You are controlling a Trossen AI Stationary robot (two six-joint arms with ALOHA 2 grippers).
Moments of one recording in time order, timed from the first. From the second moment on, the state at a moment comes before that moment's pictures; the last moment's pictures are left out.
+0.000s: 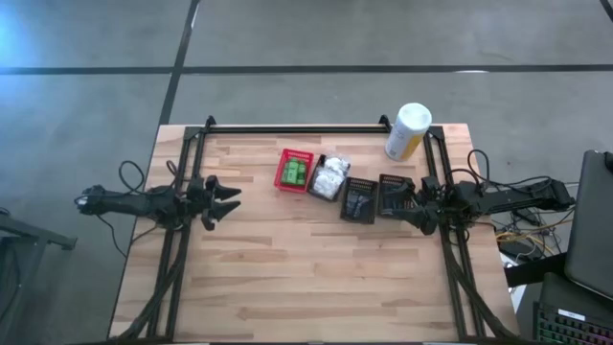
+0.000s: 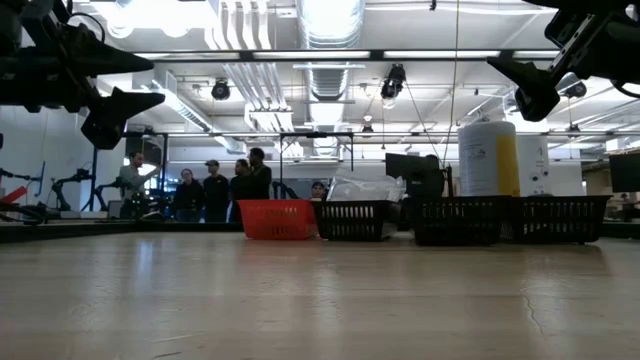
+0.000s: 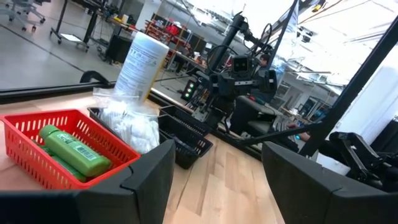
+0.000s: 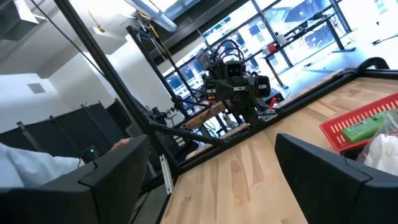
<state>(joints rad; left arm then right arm) -0.15 0.00 0.01 0.05 -0.33 -0.47 0.10 0.30 0.03 0.47 0.05 0.61</state>
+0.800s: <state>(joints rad) 0.11 0.00 0.01 0.01 0.02 -0.15 0.10 0.30 0.03 0.47 0.05 0.61</state>
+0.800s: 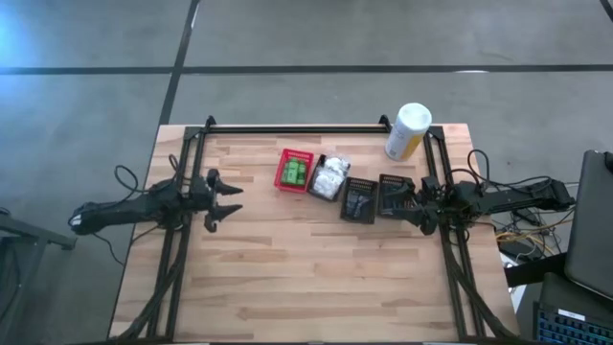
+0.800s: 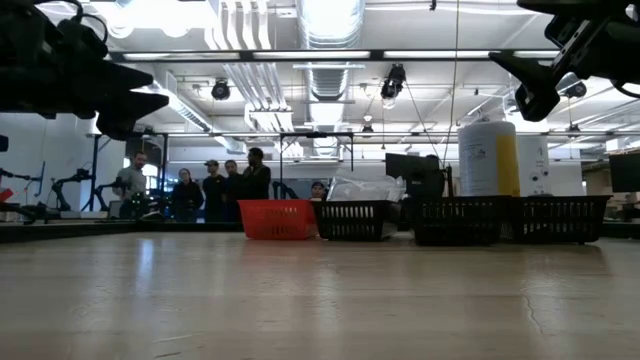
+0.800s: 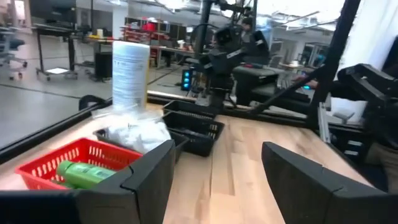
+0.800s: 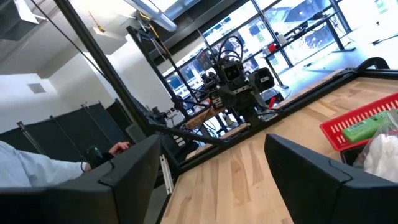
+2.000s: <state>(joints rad) 0.11 0.00 0.01 0.03 0.04 -0.17 0.10 0.27 0.03 0.45 0.11 0.47</state>
